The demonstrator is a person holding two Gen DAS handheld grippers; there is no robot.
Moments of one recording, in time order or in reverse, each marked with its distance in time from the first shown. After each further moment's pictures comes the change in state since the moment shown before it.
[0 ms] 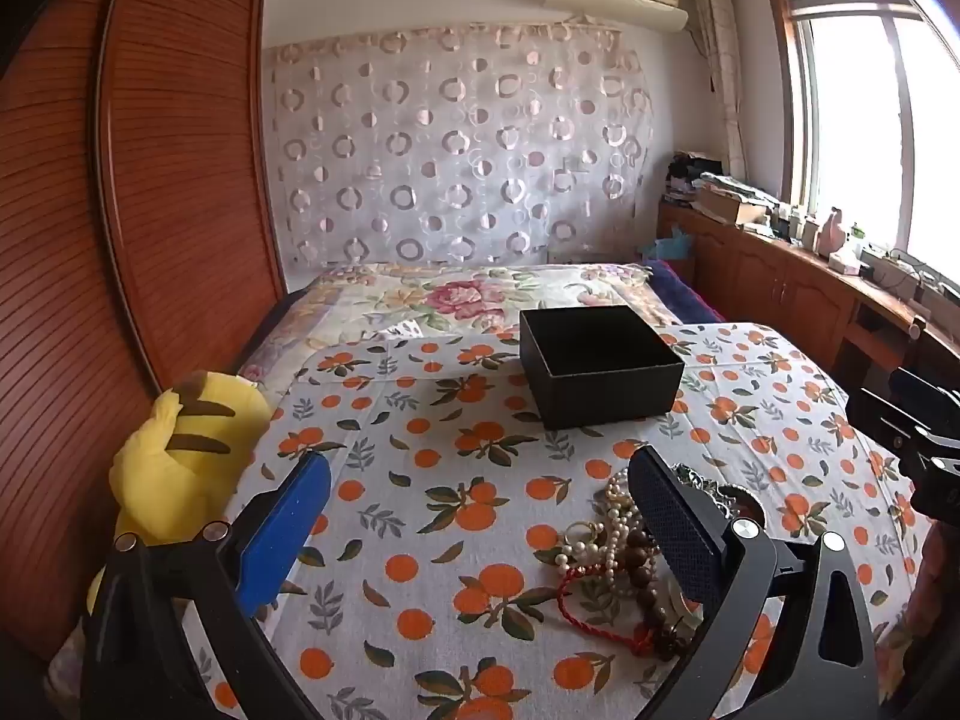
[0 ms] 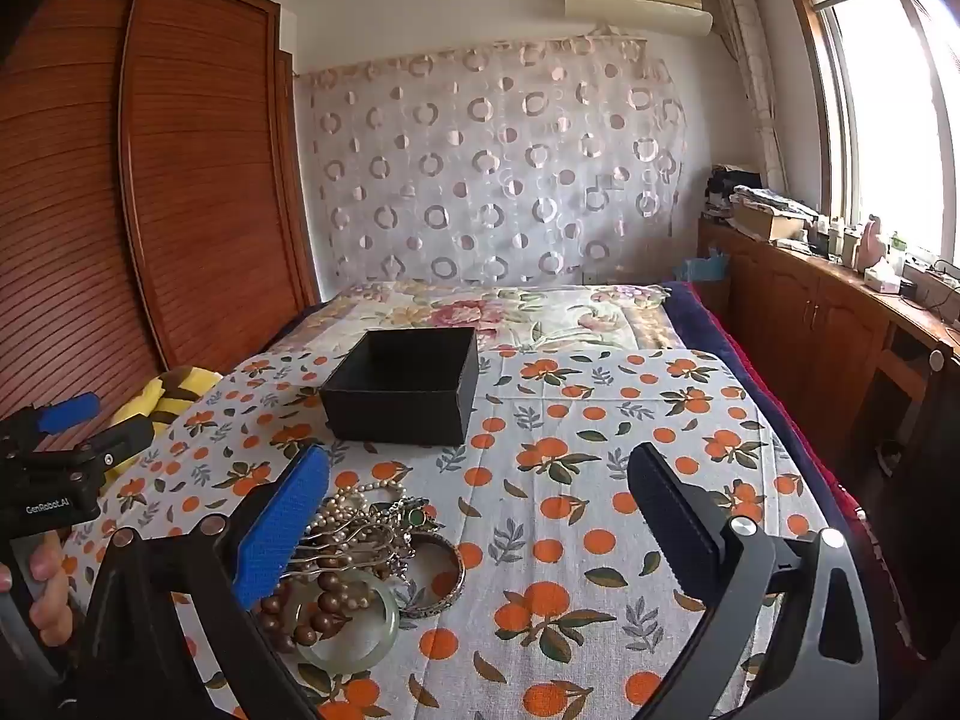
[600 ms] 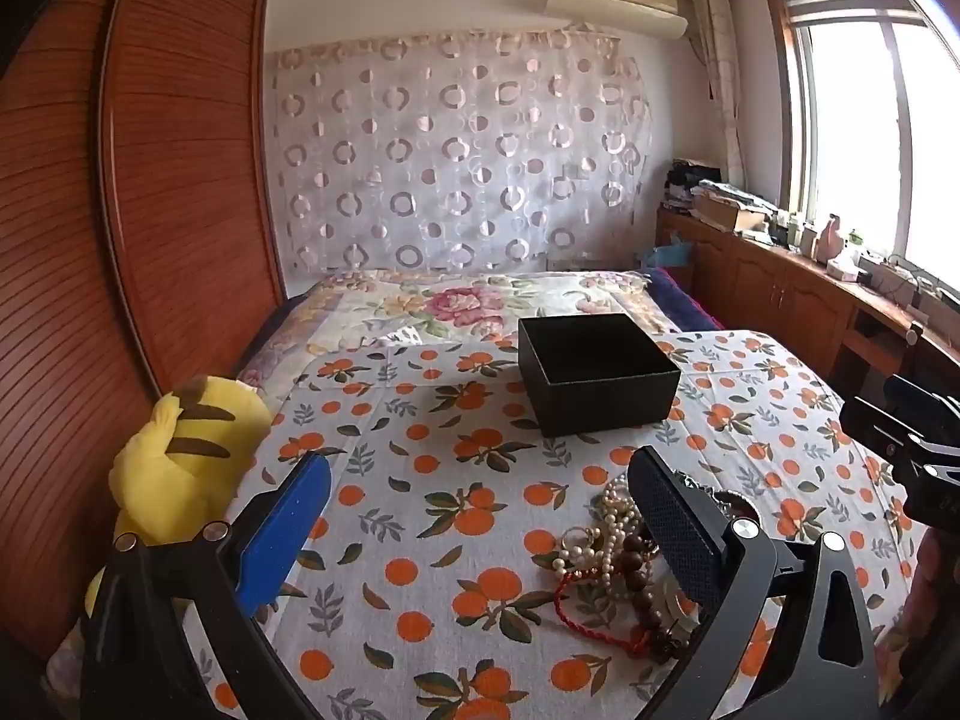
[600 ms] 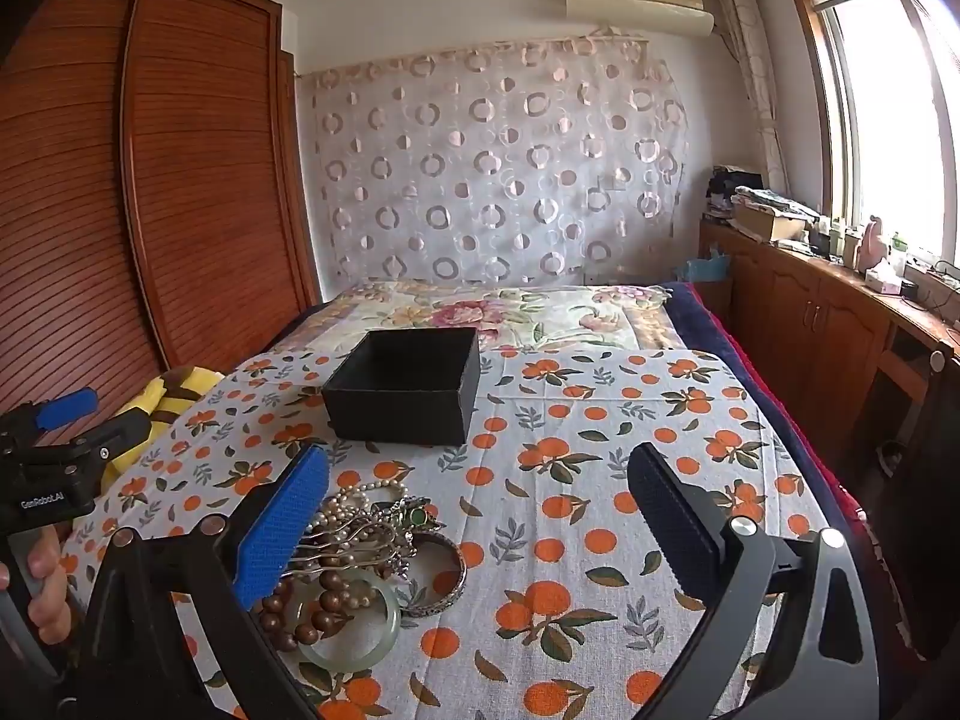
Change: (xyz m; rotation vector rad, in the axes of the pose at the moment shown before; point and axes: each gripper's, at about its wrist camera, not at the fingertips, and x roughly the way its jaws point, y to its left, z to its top) left arm -0.003 0.000 0.003 -0.002 -0.013 0.002; right arm -0.001 0.001 0.000 0.003 -0.002 0.003
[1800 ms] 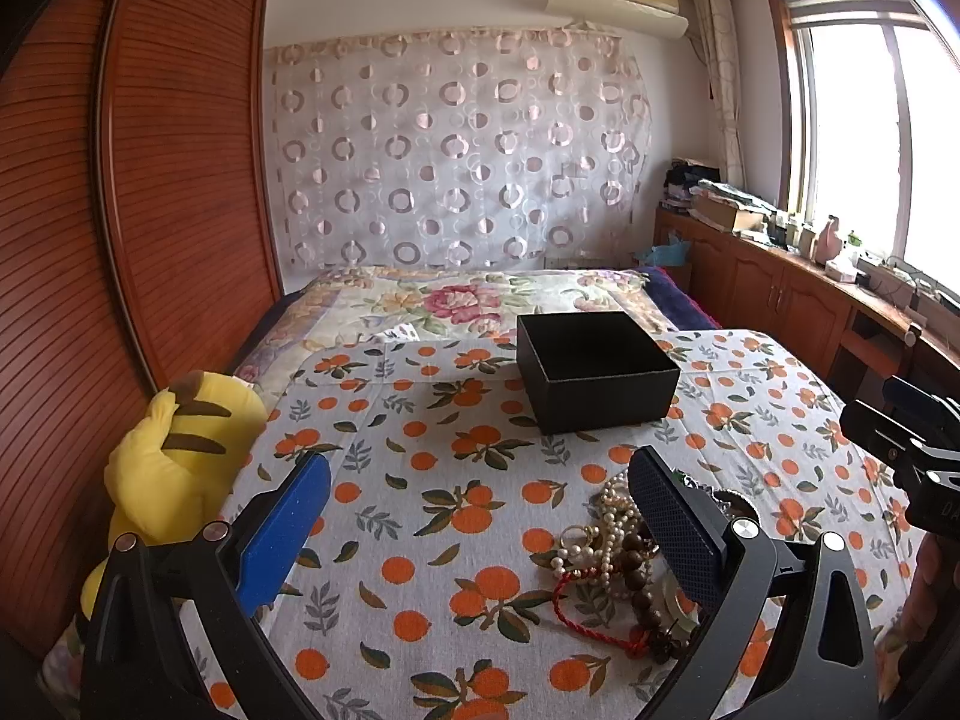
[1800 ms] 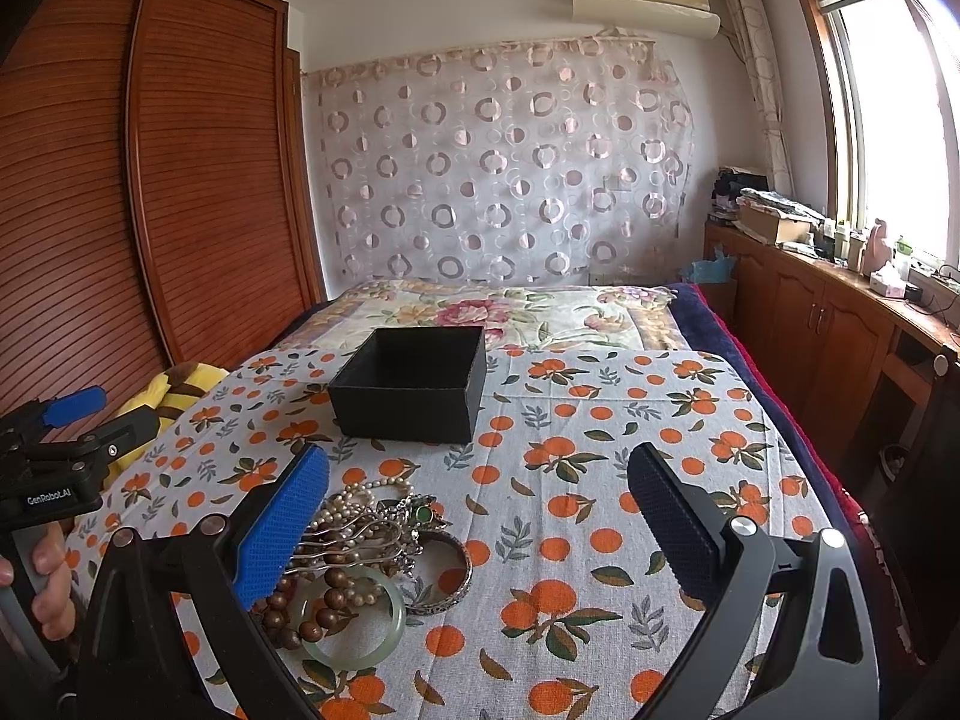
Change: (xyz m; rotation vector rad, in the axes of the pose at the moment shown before) left arm 0.001 -0.001 -0.001 -0.007 0.002 -0.004; right arm -0.001 0.002 -0.001 -0.003 0.000 0.001
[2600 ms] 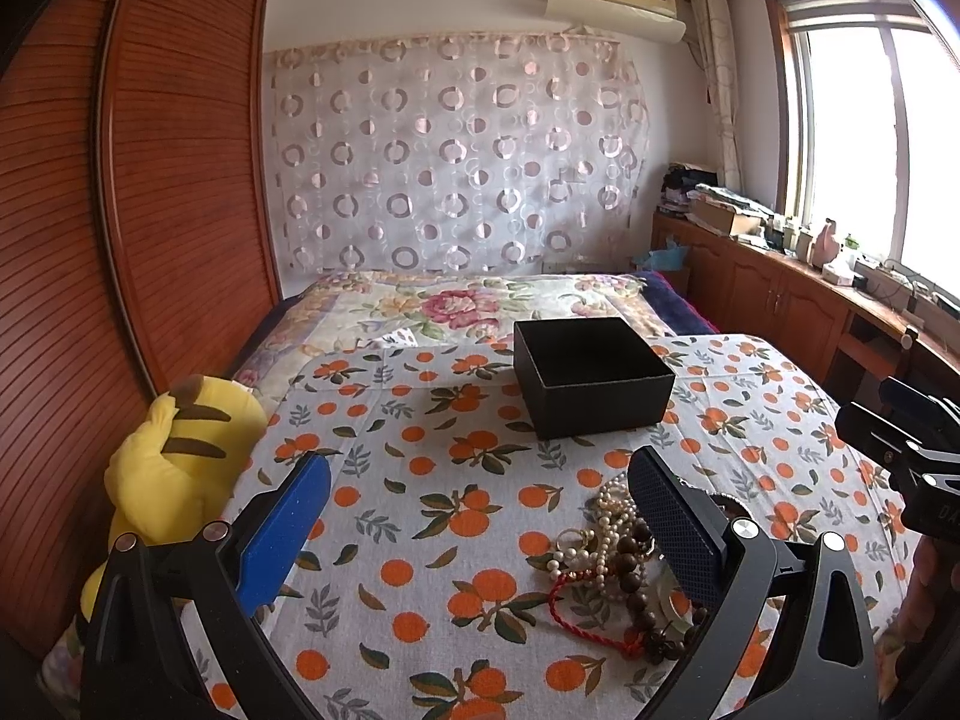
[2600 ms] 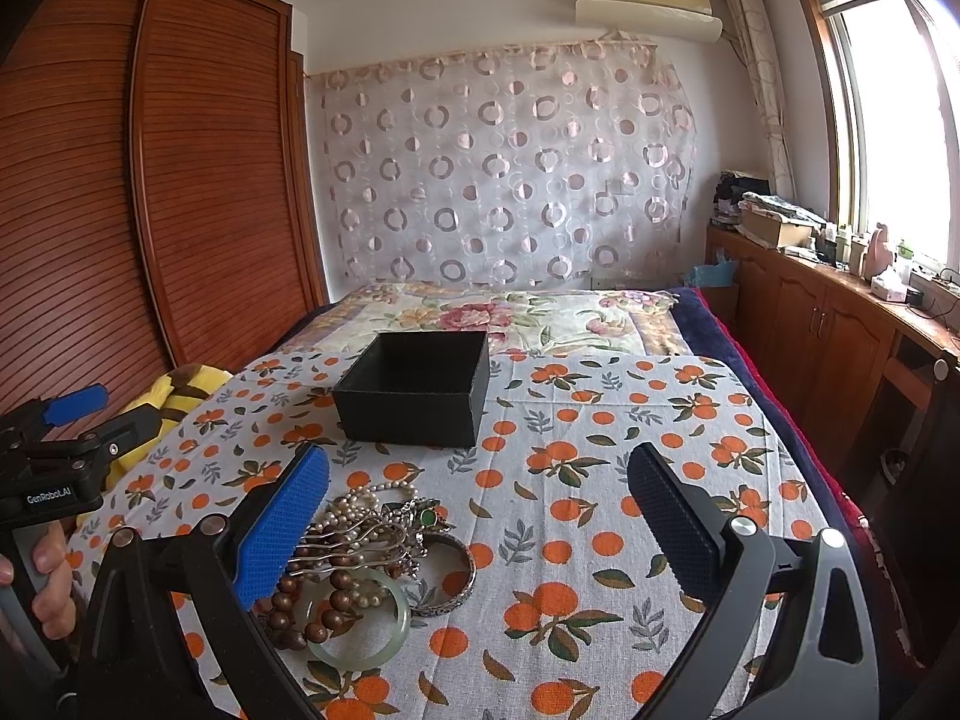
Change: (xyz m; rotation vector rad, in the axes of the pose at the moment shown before) left arm 0.002 -0.005 -0.001 -0.001 -0.004 -0.002; right arm -0.003 0.002 0.002 -0.002 -0.002 0.001
